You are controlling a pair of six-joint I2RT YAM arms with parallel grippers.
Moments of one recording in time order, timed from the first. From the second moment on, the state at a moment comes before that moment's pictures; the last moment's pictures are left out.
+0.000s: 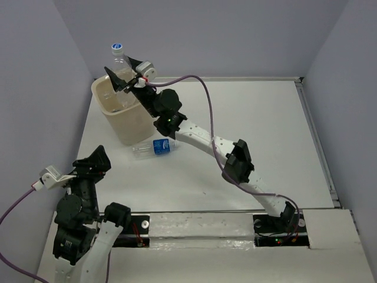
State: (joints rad) left arm -0.34 0.01 0.72 -0.58 -0.63 -0.65; right arm 1.02 2.45 2.51 0.68 0.14 -0.21
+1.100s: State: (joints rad) left arm -0.26 0.06 0.72 -0.56 -0.59 -0.63; right arm 0.93 2.14 1.90 0.65 -0.13 -0.09
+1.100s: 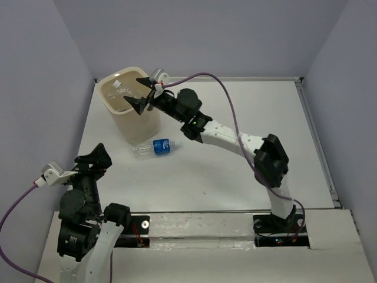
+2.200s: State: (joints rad) left arm -0.31 0.02 0.71 -0.55 -0.57 -0.62; right arm 1.05 2.24 1.77 -0.13 -0.07 -0.48
